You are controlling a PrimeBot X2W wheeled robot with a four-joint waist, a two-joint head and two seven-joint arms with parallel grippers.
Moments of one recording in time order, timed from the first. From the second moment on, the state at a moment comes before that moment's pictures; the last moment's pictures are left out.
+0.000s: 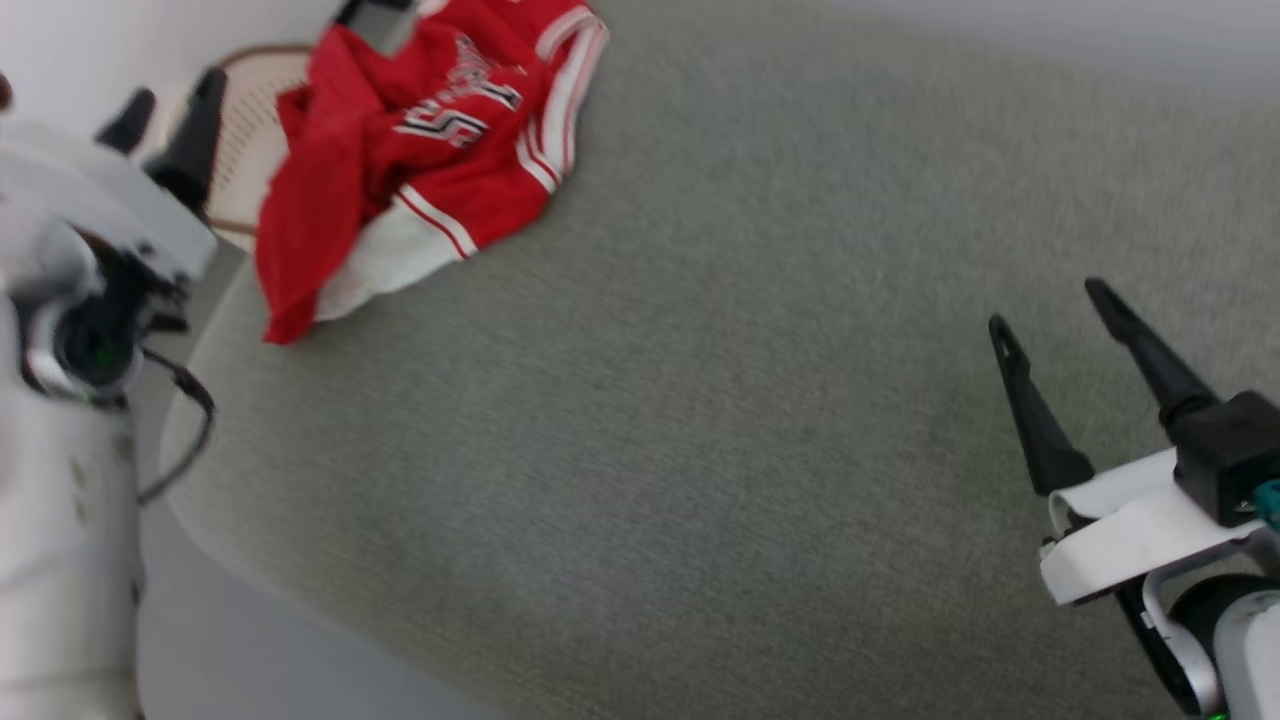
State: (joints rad) left arm -0.83 0.36 0.06 0.47 -0.66 -0.11 0.33; right arm -0.22 -0.25 0.13 -0.20 0.08 0.13 0.08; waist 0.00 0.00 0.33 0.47
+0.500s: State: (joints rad) left arm -1.16 0.39 0.01 0.94 -0.65 -0.09 0.44; right arm -0.26 -0.31 0.10 -0.37 0.08 0.13 0.18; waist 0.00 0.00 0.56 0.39
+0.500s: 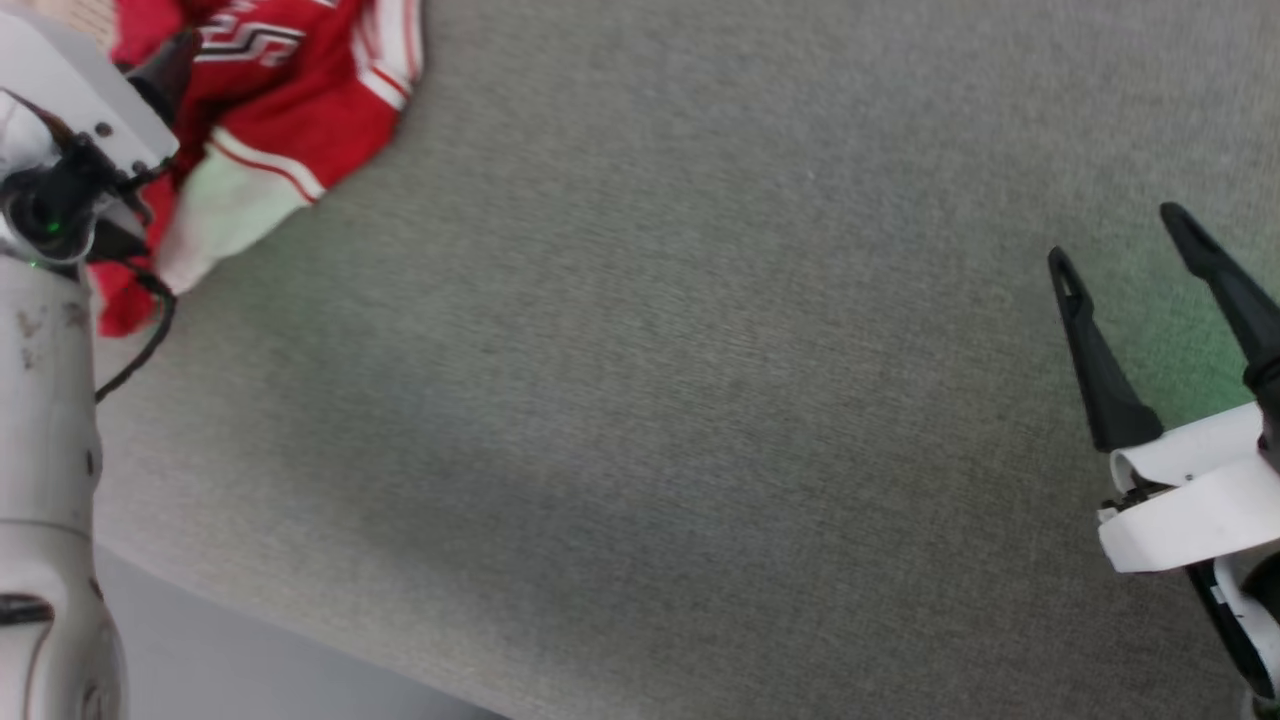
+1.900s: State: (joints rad) left arm -1.41 0.46 -0.21 0.95 -0.65 -0.13 0.18; right arm -0.28 -0.20 0.12 -0.25 0.10 0.13 0.07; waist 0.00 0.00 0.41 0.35
